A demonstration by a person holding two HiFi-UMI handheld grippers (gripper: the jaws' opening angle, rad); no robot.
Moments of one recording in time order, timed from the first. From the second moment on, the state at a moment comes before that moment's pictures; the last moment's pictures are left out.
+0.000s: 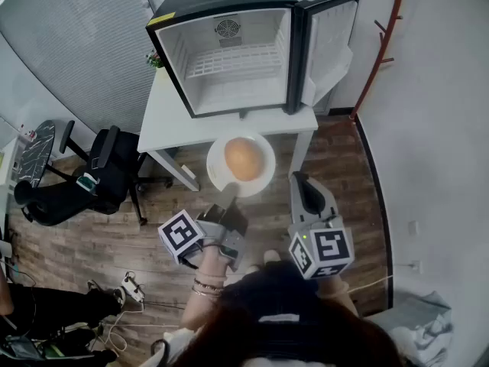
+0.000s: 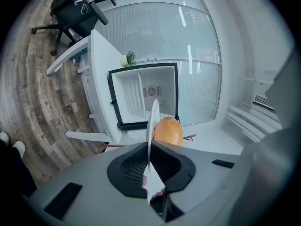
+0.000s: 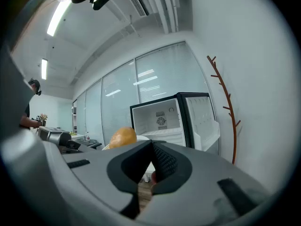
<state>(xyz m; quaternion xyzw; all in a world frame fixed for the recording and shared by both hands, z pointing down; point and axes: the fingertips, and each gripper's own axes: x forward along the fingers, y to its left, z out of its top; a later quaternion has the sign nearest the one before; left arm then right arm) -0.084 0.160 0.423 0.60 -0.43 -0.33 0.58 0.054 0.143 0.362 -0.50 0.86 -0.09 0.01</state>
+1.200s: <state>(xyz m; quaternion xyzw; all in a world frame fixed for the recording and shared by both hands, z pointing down) -0.071 0.080 0.427 0.60 -0.44 -0.35 0.58 0.062 0.062 0.381 -0.49 0.87 -0.05 -0.04</state>
